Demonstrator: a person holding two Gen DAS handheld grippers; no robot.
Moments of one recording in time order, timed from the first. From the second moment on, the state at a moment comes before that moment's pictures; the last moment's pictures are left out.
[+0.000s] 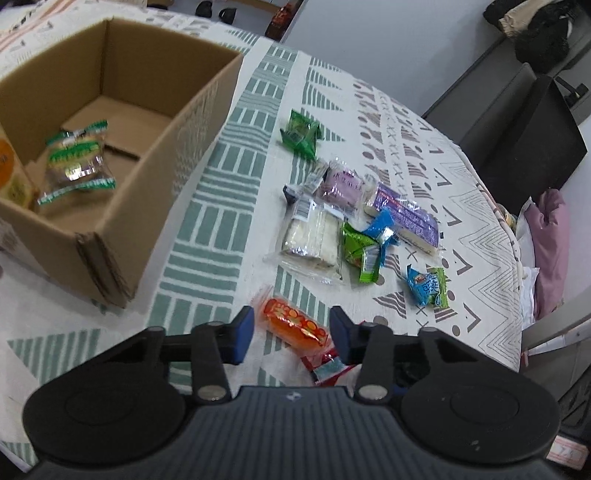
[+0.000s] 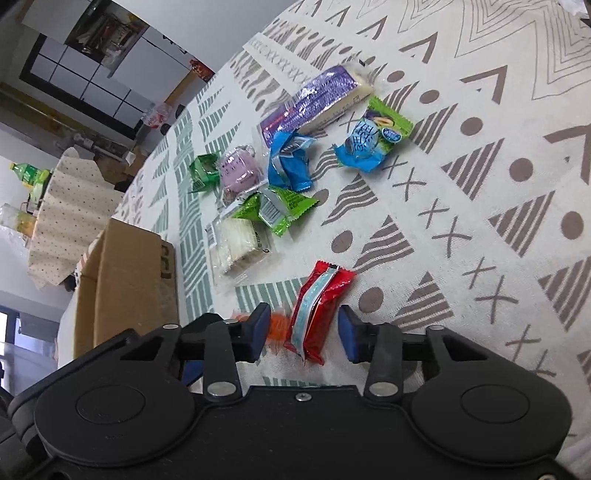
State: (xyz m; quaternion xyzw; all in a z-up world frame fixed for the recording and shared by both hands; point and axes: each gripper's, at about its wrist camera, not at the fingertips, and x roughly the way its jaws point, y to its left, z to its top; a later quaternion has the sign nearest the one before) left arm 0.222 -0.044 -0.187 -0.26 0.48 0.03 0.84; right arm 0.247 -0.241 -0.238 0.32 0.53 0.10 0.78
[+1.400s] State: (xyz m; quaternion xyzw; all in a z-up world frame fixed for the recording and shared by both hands) left arm 0.244 -0.059 -0.205 -0.19 0.51 0.05 0.84; right arm 0.260 -0.224 -0.235 0.22 0.52 0.11 0.82
